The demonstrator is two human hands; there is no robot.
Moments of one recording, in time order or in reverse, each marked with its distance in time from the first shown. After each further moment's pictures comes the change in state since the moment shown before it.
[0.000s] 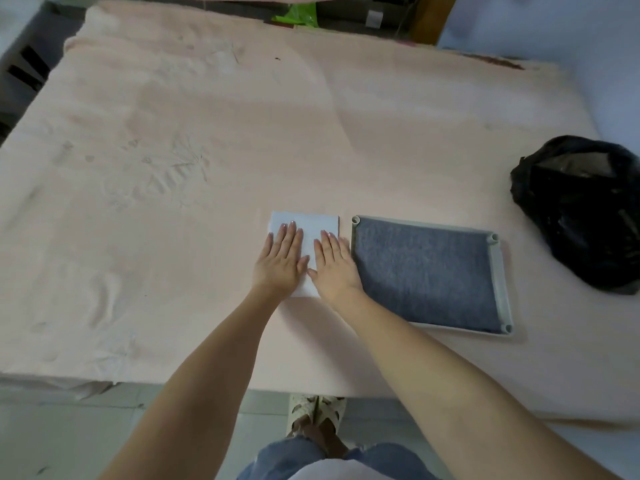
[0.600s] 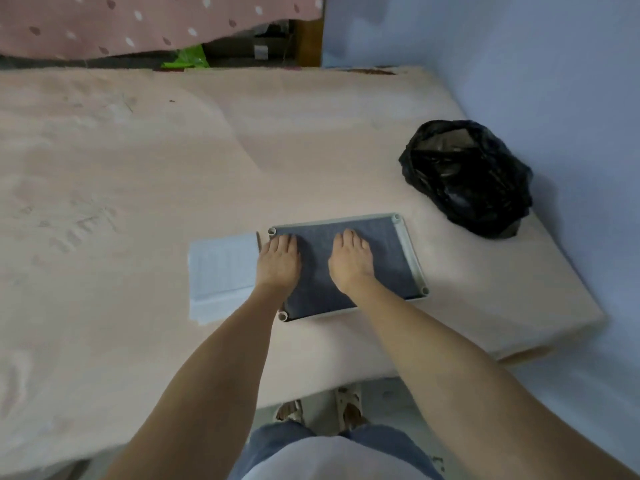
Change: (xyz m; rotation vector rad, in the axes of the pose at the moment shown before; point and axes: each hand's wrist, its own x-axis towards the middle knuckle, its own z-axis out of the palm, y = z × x) left_hand 0.030 0.132 -0.044 -0.017 0.097 0.194; right_hand -0.070 0.132 0.011 0.318 0.057 0.444
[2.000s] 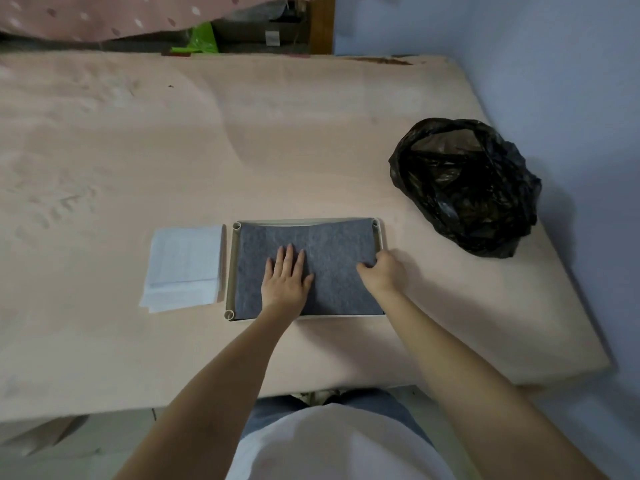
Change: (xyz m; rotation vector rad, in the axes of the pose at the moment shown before) left_hand -0.004 0.104 0.051 0.015 -0.189 -0.184; right_hand 0.009 0.144 0.030 0.681 -0.080 0.369
